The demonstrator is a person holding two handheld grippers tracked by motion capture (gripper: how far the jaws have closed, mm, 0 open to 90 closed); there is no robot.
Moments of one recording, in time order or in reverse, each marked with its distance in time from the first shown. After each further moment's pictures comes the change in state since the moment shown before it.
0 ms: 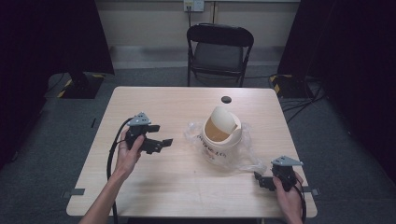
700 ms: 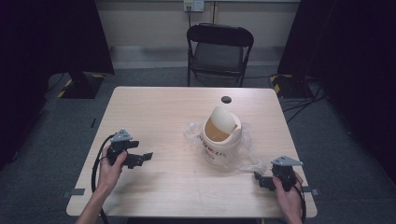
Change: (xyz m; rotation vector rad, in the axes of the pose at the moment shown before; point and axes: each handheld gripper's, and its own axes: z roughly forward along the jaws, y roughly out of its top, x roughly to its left) left arm 0.022 -0.070 -0.024 0.125 0.141 -0.080; right arm 0.000 0.000 0.000 0.001 -0.003 0.002
